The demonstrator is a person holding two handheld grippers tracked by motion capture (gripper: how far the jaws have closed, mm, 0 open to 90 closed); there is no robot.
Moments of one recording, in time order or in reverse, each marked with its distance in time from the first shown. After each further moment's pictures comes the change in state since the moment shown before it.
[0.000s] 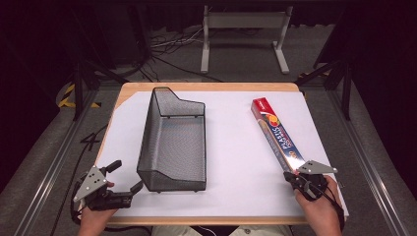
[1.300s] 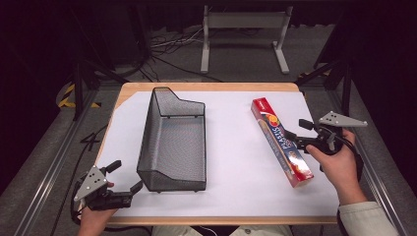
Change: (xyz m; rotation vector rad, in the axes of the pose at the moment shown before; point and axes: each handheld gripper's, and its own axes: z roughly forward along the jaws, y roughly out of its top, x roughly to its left) left arm 0.000 0.000 0.001 0.004 0.005 -0.007; right arm -0.075 0.096 -0.012 -0.338 0.152 0.072
